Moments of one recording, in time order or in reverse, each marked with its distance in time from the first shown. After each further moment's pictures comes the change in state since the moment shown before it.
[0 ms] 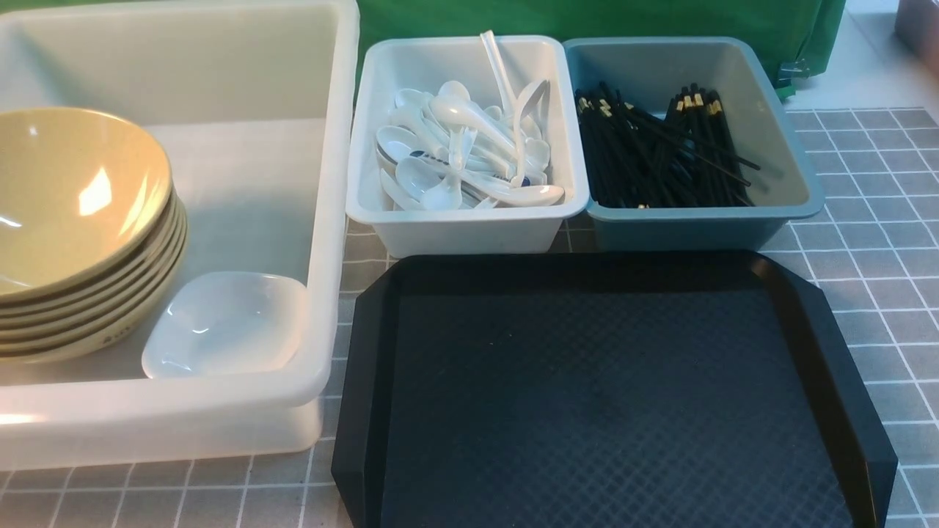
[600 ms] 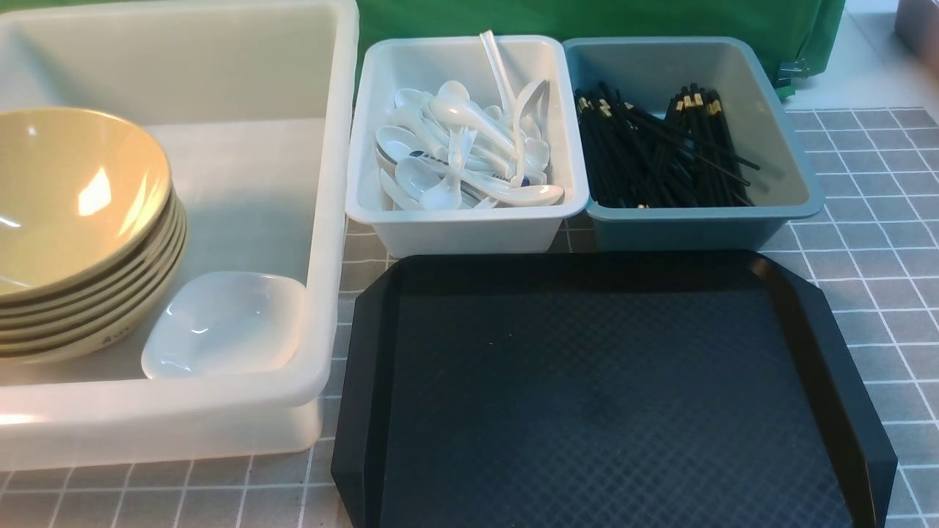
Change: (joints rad) right arm 0.197 0.183 -0.126 0.059 -0.342 -0.061; left arm 0.000 0.000 -0.001 0.000 0.000 0.000
